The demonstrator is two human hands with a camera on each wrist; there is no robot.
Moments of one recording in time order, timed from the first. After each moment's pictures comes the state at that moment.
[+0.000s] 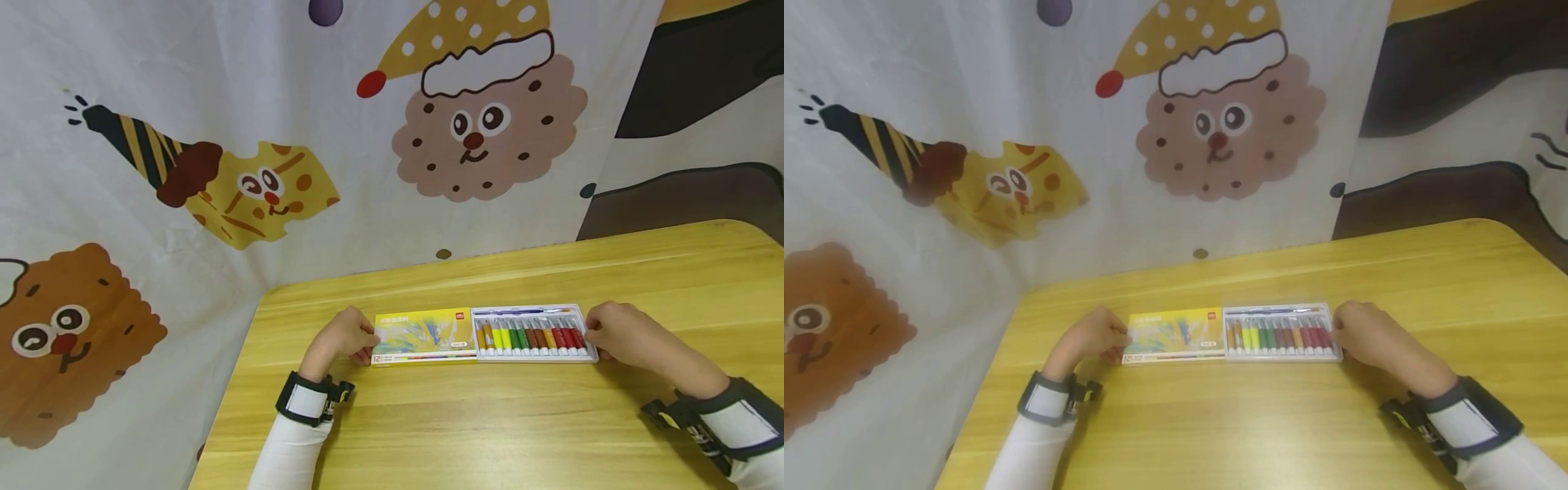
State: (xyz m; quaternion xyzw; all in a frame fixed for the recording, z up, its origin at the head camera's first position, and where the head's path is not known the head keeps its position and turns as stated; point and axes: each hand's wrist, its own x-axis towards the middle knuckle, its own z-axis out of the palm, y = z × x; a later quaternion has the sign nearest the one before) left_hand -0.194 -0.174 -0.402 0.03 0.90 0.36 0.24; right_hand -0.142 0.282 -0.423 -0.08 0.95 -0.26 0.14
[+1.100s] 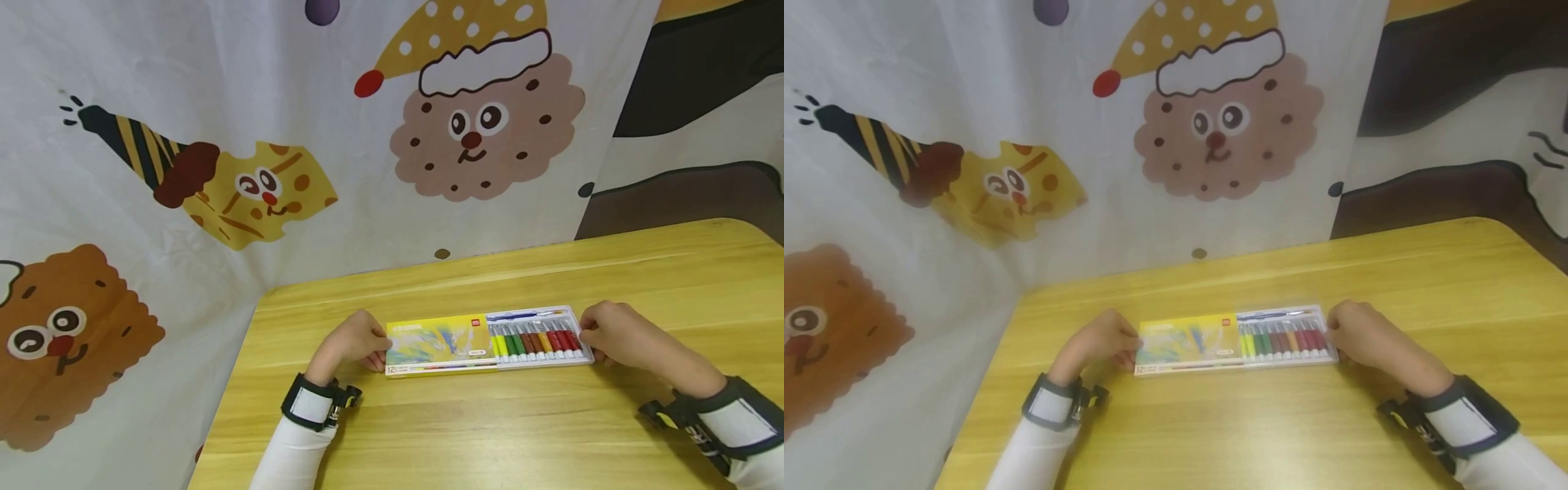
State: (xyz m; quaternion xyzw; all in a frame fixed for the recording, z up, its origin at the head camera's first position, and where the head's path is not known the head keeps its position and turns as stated) left_hand -0.189 -0.161 -0.405 0.07 0.88 0.38 0.28; right_hand -0.139 0.278 -0.424 -0.08 0.94 -0.31 0.15
